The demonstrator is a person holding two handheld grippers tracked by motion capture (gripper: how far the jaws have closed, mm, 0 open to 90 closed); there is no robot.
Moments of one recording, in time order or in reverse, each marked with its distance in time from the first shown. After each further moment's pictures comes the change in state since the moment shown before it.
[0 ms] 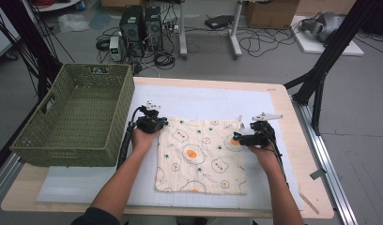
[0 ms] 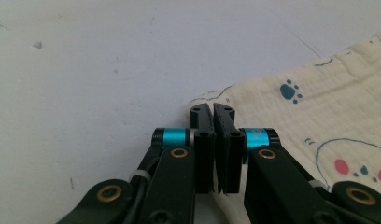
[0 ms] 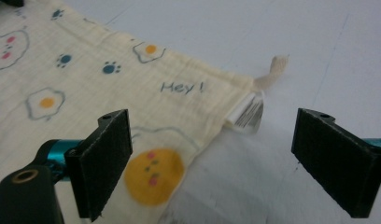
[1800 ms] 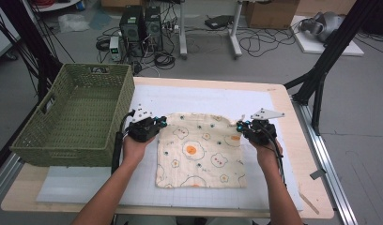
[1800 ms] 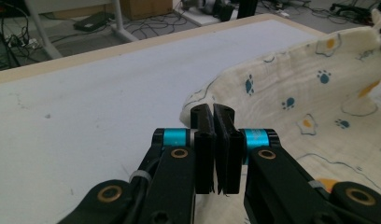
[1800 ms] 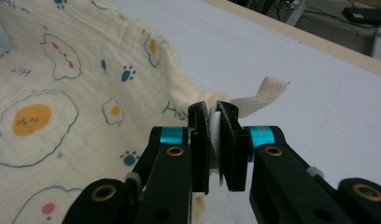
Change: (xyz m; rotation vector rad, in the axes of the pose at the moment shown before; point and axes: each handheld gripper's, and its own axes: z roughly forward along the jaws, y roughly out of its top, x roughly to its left) left arm -0.031 -0.004 -0.075 -0.255 -0.105 0.112; right arm 0.031 0.017 -0.040 -0.098 0.017 -0.131
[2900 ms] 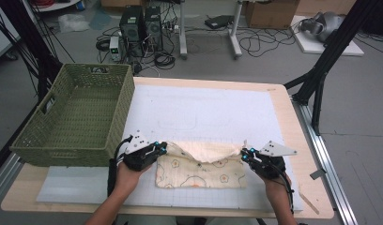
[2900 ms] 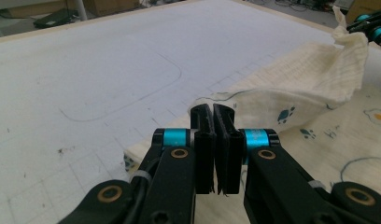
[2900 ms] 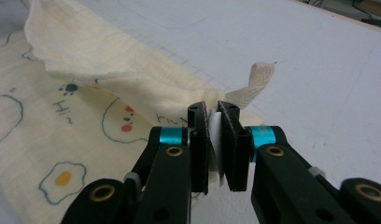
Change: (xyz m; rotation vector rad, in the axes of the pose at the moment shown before) left arm -0.041 -0.045 -0.048 0.019 -0.113 0.045; right arm 0.040 -0.070 -0.047 -0.055 0.056 -0.043
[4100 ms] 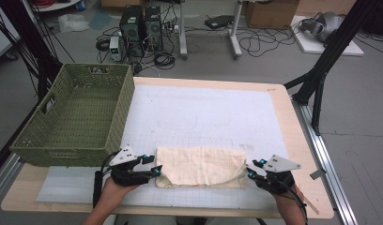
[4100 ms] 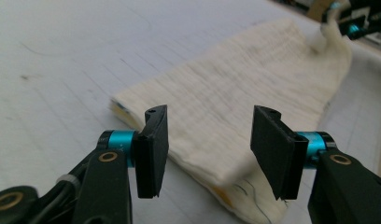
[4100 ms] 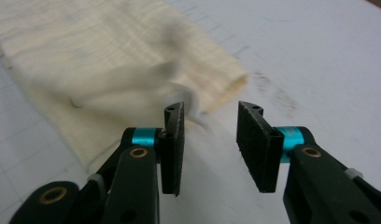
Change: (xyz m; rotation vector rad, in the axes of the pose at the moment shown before) left arm 0.008 -0.025 -0.040 0.020 -0.111 -0.121; right arm 0.007 -0.020 -0.037 0.116 -0.053 -0.104
